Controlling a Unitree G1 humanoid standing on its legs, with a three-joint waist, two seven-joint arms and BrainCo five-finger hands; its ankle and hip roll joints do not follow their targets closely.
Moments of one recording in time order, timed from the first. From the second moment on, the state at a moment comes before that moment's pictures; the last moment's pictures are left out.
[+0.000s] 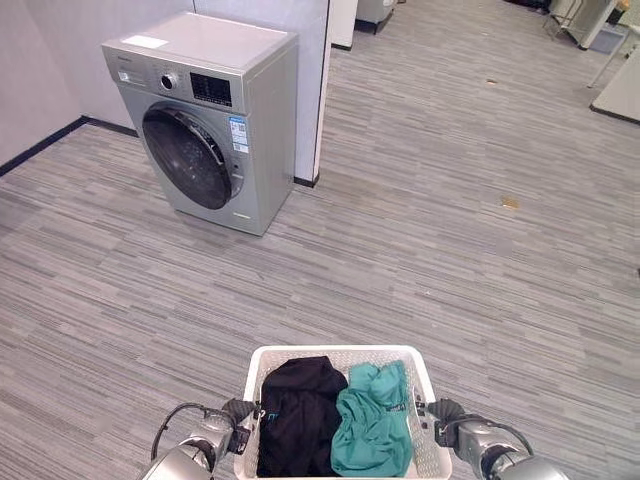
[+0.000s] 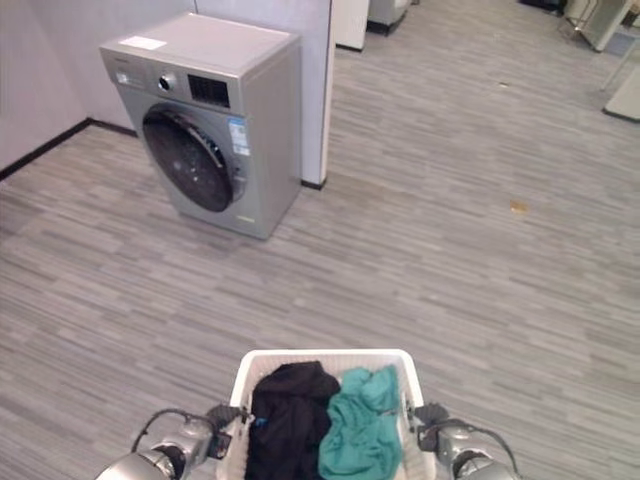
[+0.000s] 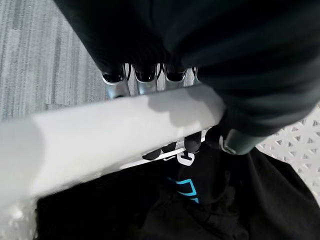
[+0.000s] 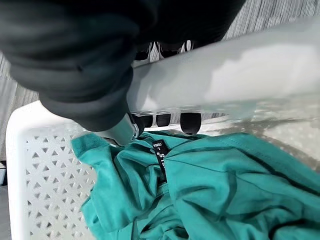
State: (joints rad) left arm -0.34 0.21 -0.45 1.40 -0.26 -0.01 -0.03; right arm -0.30 -0.27 0.30 1.36 0.44 0.00 0.09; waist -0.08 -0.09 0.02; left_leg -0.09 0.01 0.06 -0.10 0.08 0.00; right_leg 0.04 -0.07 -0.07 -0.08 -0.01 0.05
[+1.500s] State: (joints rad) left arm -0.92 0.37 -0.69 1.43 -0.39 0.10 -0.14; right arm -0.96 -0.39 0.68 1.36 0.35 0.20 0.24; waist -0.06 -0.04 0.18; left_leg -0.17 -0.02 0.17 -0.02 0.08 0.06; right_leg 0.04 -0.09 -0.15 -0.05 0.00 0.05
